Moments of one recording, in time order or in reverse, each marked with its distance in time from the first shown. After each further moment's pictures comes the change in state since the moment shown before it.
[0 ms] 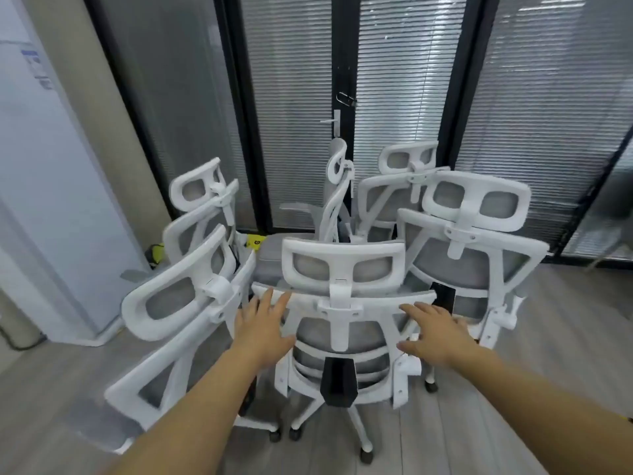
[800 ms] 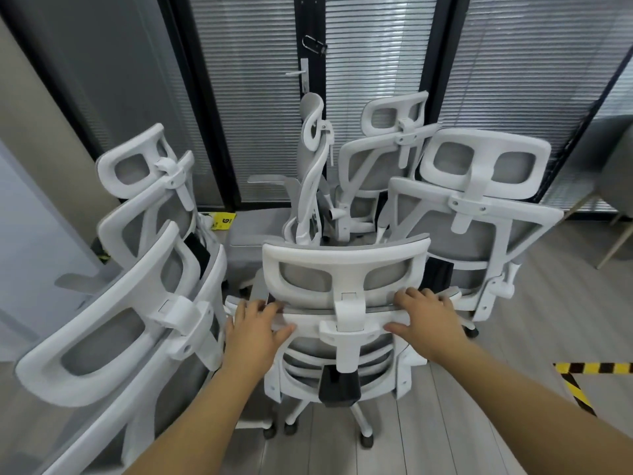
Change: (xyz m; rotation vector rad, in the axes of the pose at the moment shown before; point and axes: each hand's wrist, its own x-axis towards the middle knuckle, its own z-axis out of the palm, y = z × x) left_hand 0.126 -0.046 0.068 -0.076 0.100 0.059; right_hand 0.117 -0.018 0.046 -0.063 0.157 0.034
